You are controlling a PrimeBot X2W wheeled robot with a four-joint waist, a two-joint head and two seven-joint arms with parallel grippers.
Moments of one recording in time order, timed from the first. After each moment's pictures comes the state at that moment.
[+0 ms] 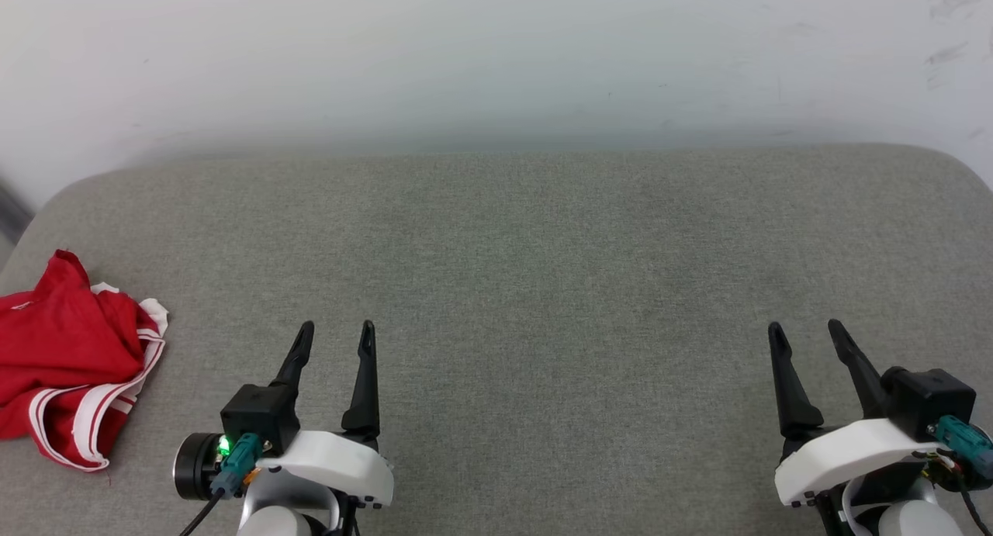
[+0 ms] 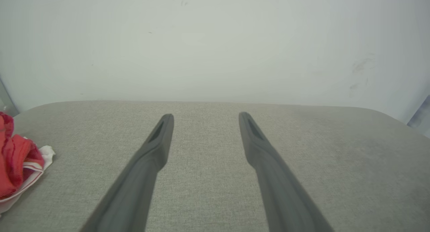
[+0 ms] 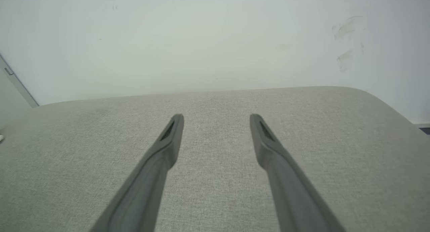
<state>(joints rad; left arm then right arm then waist) -0.11 0.08 -0.14 0.19 -0.23 0.01 -0.22 -0.08 -0.06 -0.04 0.17 0.16 0.13 -0.11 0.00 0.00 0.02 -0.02</state>
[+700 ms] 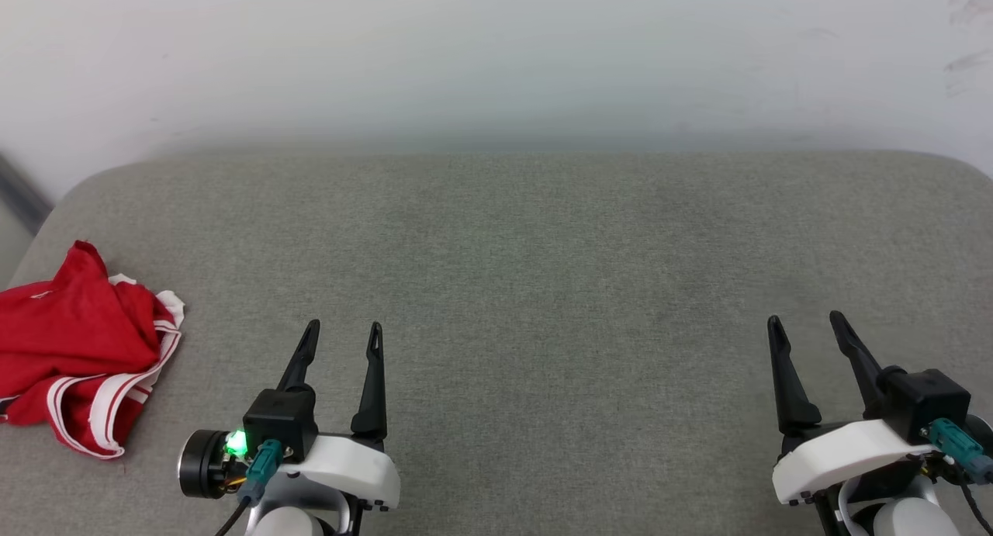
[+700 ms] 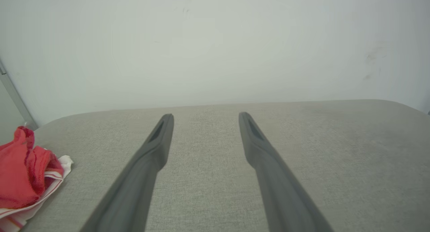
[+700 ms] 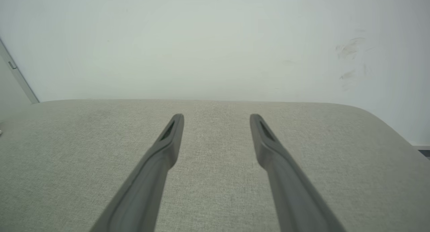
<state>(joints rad) -0.11 0.07 -0.15 0.22 -0.12 0.03 -0.26 -0.08 -0.05 -0.05 0.17 0.09 0.13 -0.15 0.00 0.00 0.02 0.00</state>
